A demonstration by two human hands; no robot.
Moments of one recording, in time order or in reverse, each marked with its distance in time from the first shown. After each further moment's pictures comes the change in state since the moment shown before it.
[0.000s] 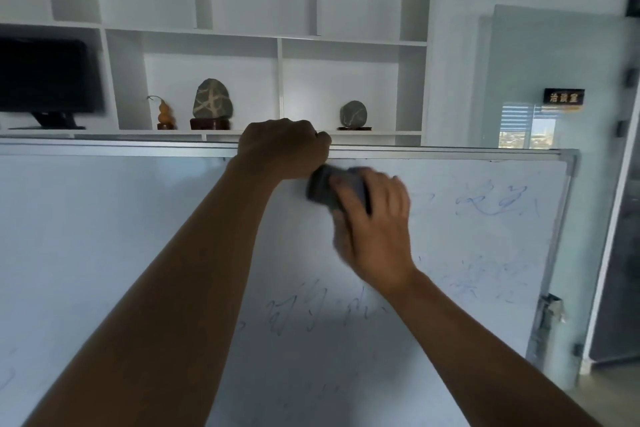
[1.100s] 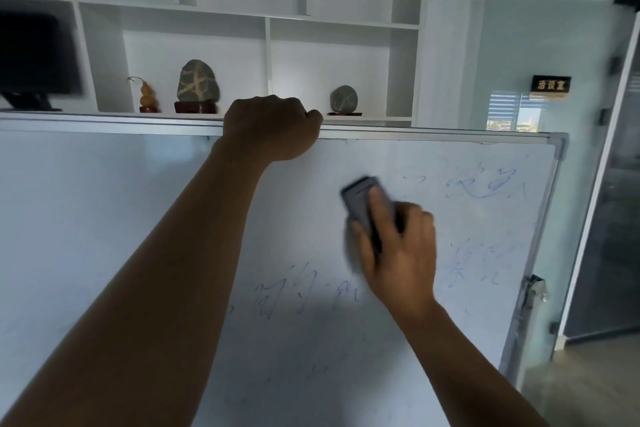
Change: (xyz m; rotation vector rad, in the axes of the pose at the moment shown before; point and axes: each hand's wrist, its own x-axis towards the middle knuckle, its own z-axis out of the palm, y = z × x) left_hand -0.015 0.008 -0.008 -0.015 0.041 -0.052; right_hand -0.060 0.008 -0.025 -0.092 0.017 0.206
